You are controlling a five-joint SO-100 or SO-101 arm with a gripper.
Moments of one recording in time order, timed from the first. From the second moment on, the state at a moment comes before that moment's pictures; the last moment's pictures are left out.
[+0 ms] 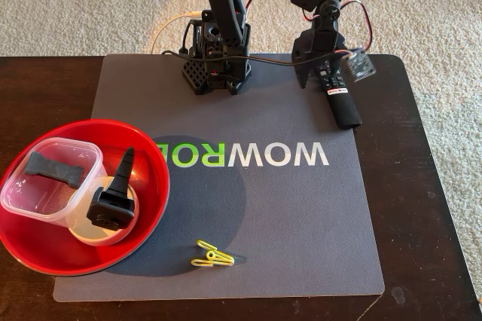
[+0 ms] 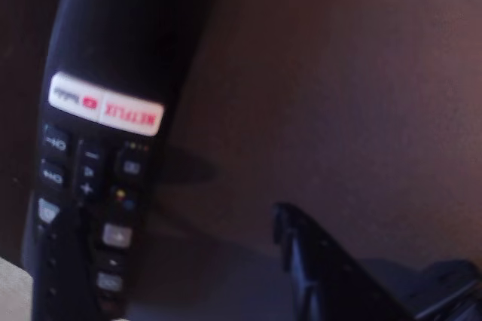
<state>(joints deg) -81.8 107.9 130.3 61.9 27.5</state>
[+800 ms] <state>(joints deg) -82.0 92.7 116.9 60.3 7.7</state>
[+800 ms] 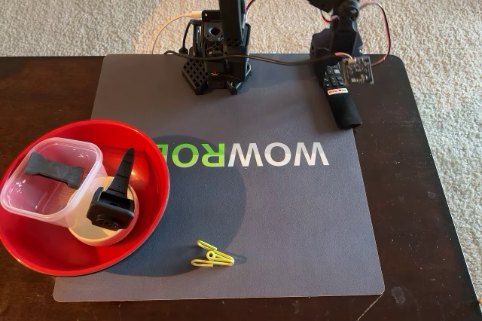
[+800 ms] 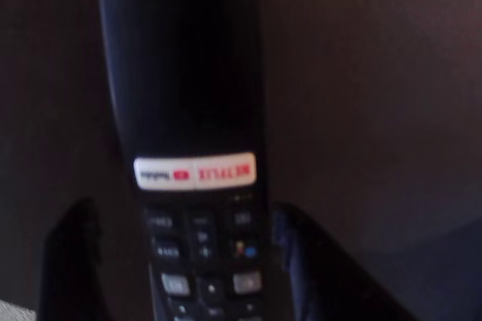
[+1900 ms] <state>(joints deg) -58.8 89.3 114.7 59.7 11.2</state>
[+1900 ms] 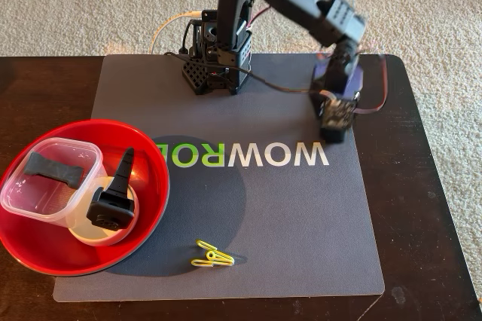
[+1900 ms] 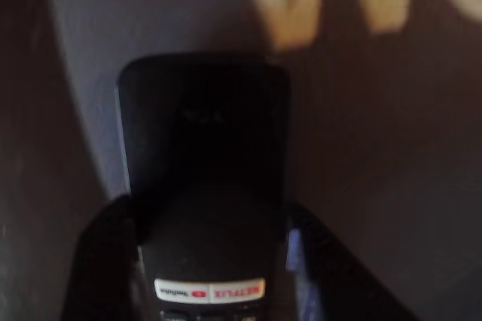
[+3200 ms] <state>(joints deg) 31.5 76.6 47.4 89.3 55.4</state>
